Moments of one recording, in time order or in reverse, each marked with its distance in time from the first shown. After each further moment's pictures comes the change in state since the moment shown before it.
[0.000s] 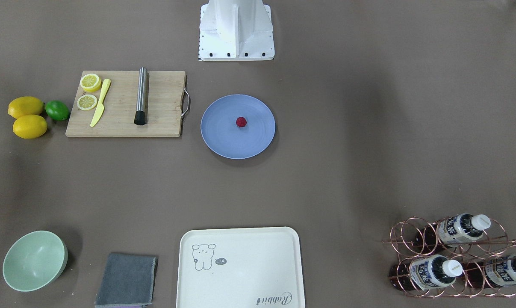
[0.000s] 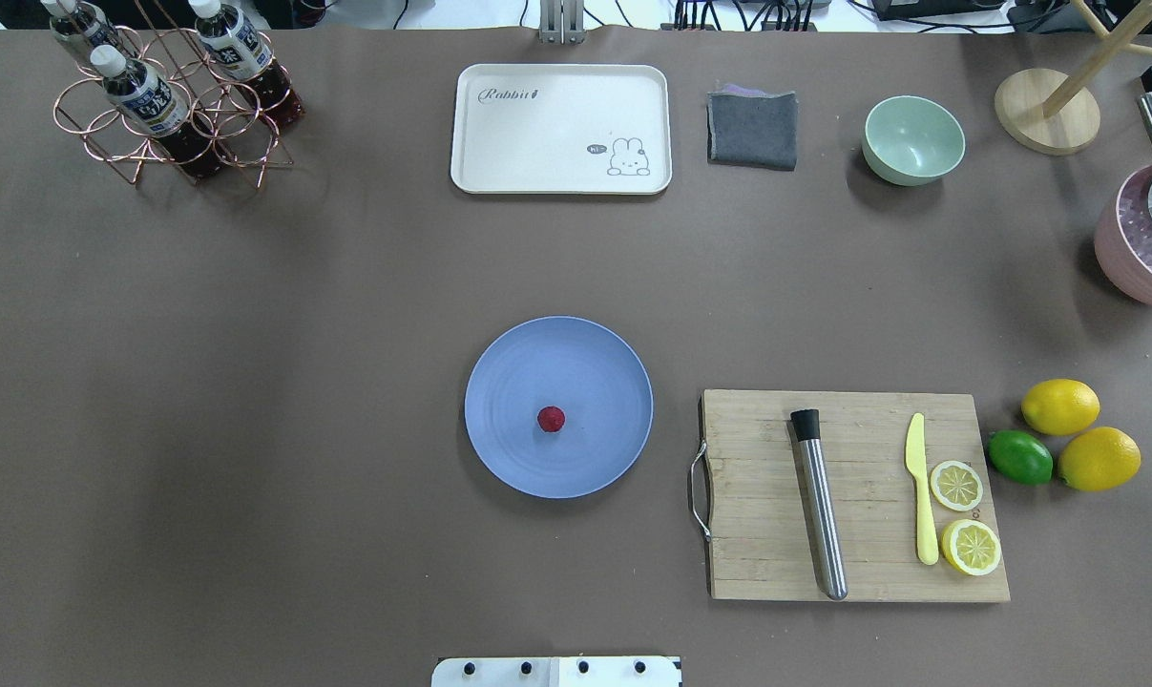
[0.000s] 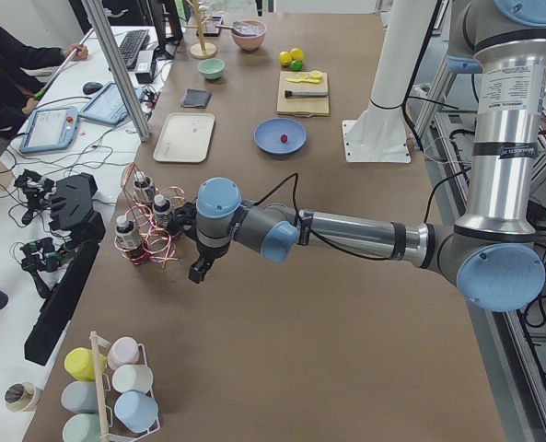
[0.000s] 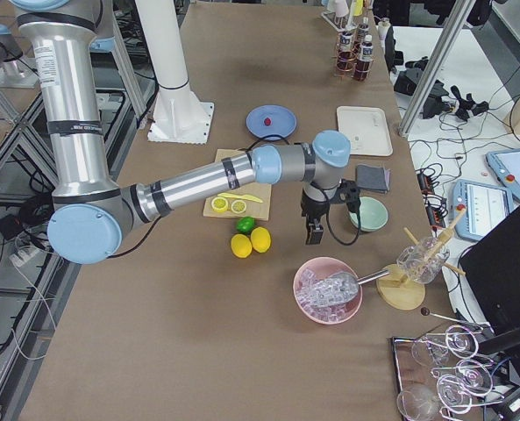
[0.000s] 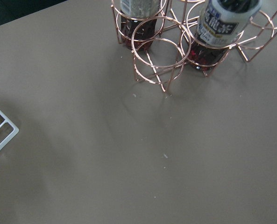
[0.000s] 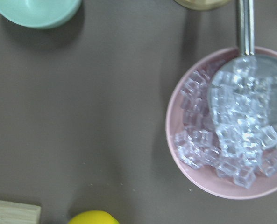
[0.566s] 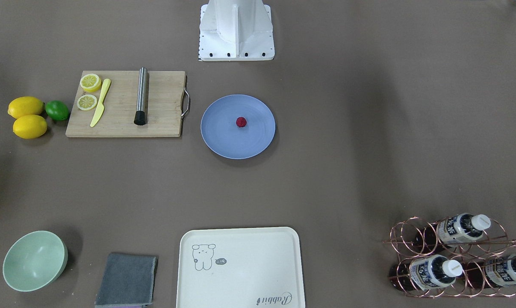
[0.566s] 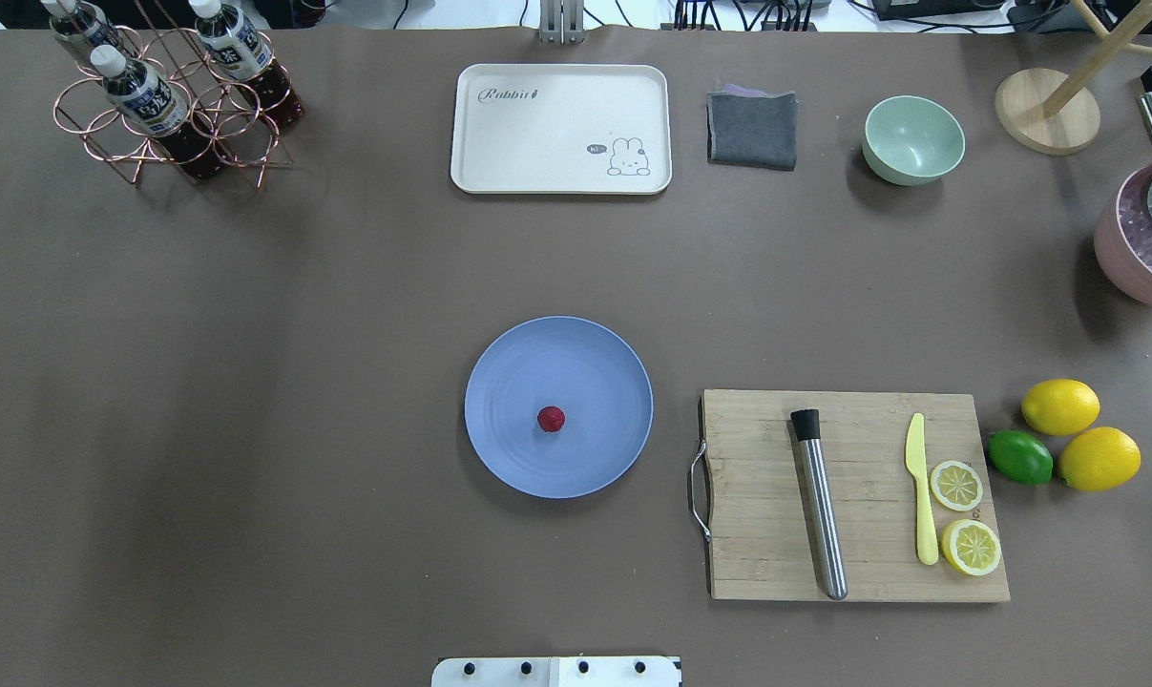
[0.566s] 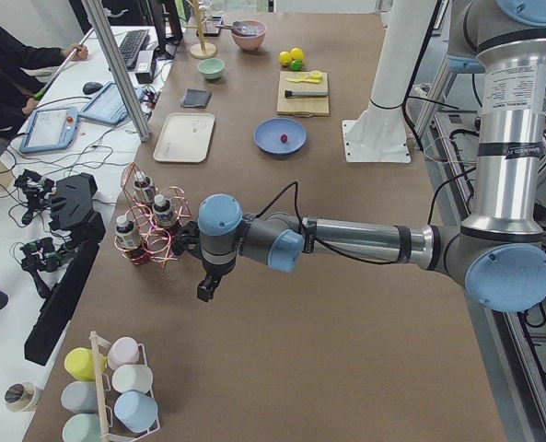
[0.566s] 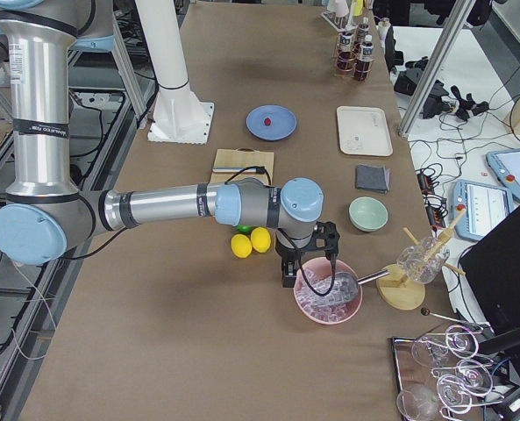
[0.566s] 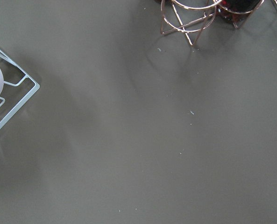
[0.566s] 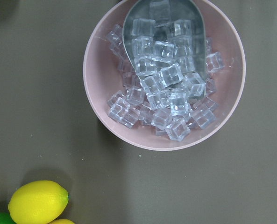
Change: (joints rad) left arm -0.010 0.027 0.025 0.045 0.005 0.022; right arm 0.126 -0.123 -0.017 0.066 0.040 -0.068
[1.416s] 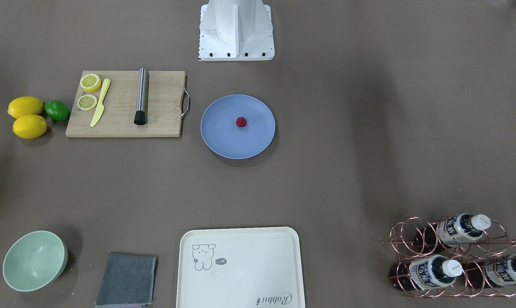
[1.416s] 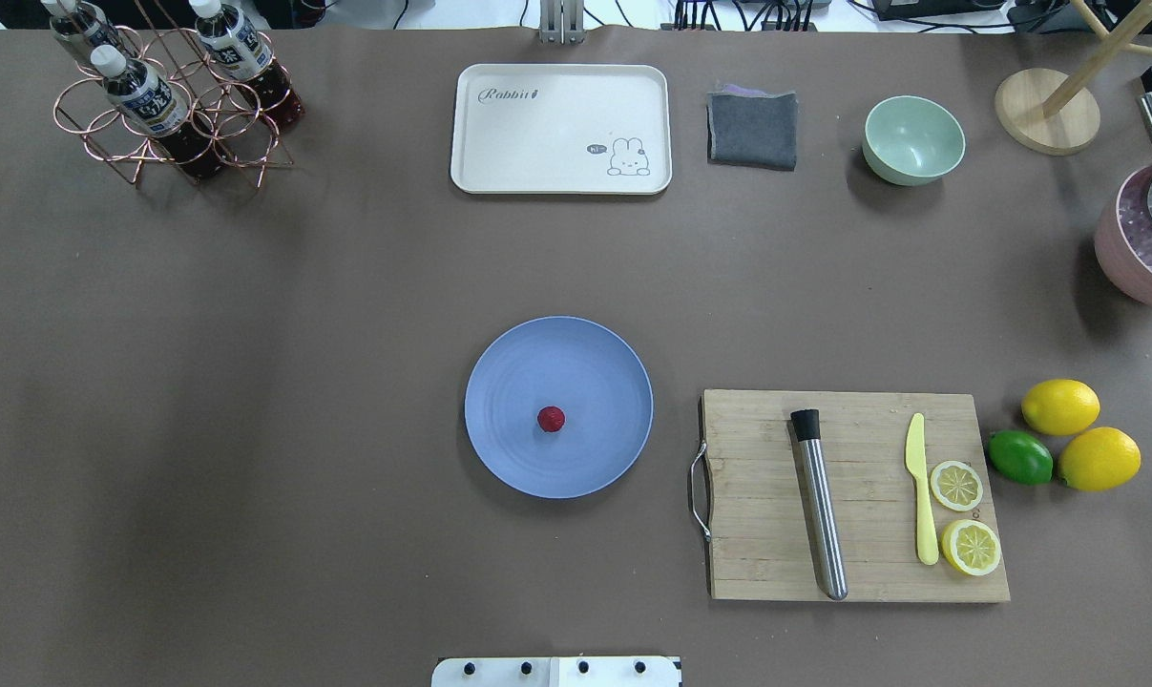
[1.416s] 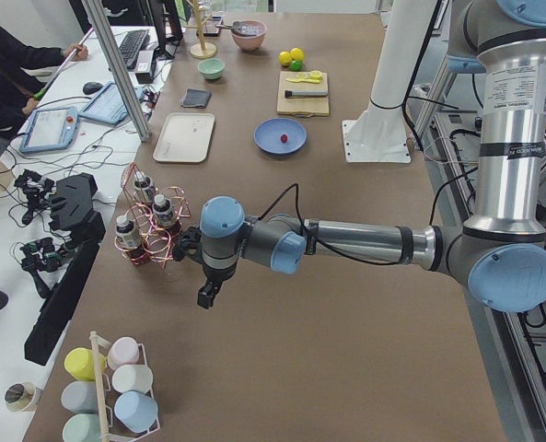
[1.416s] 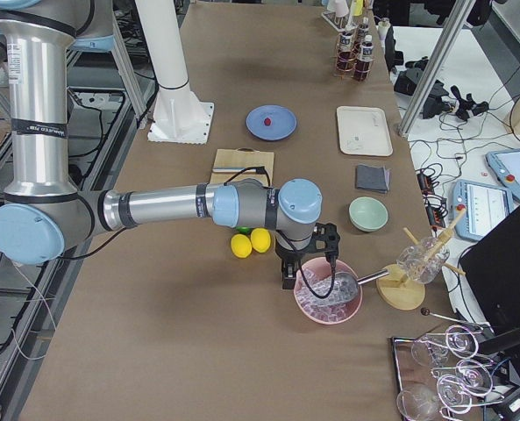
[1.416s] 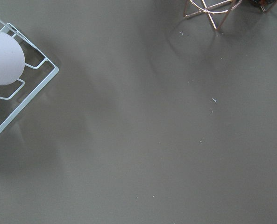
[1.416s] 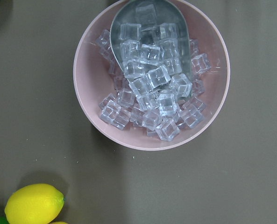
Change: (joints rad) left arm 0.000 0.003 -0.002 0.000 0.056 -0.002; right arm 0.008 0.006 -0.002 0.003 0.001 0.006
